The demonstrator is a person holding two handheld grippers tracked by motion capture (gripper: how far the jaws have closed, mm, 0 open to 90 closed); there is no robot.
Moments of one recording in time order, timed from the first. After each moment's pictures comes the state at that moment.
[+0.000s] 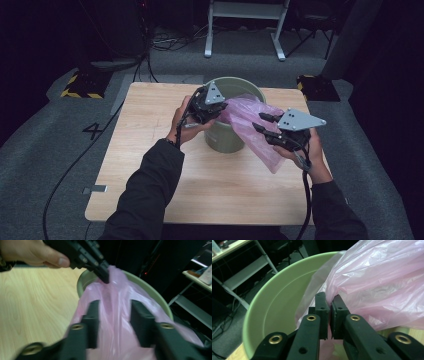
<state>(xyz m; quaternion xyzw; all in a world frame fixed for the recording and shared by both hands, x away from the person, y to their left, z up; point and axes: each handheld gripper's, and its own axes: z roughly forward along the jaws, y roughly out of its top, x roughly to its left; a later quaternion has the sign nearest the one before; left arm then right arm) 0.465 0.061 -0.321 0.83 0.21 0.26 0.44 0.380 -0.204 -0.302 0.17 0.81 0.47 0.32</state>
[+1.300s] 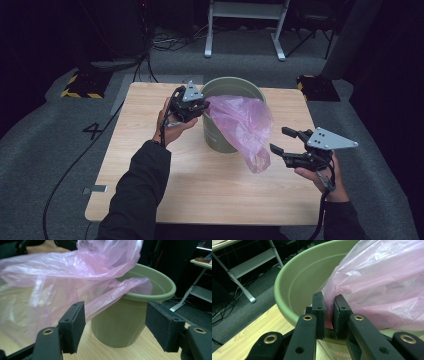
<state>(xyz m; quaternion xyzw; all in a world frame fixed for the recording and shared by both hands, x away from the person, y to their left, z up) 0.477 0.104 -0.340 0.81 0.26 0.25 0.46 0.349 -0.264 -0.335 0.23 0.77 0.54 0.25</state>
